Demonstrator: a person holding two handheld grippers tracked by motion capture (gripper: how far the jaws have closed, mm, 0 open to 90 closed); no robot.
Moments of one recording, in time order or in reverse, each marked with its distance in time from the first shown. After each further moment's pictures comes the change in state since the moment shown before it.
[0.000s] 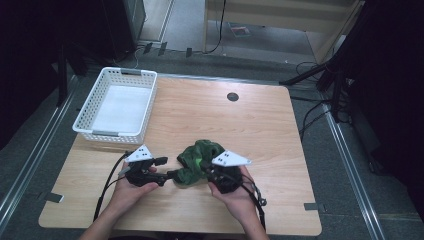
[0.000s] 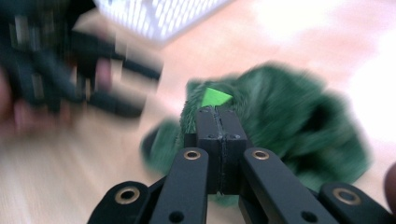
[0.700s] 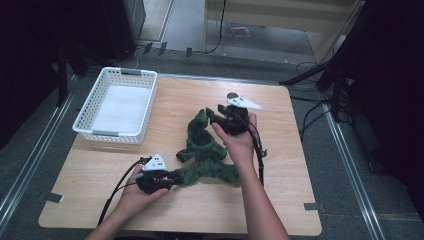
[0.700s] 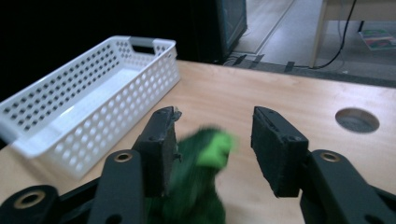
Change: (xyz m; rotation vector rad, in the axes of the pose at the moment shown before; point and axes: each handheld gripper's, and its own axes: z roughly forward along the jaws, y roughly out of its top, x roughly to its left) left arm -0.016 -0.009 0.022 0.118 0.005 0.096; right arm -0.084 0.099 0.035 -0.195 -0.143 0.161
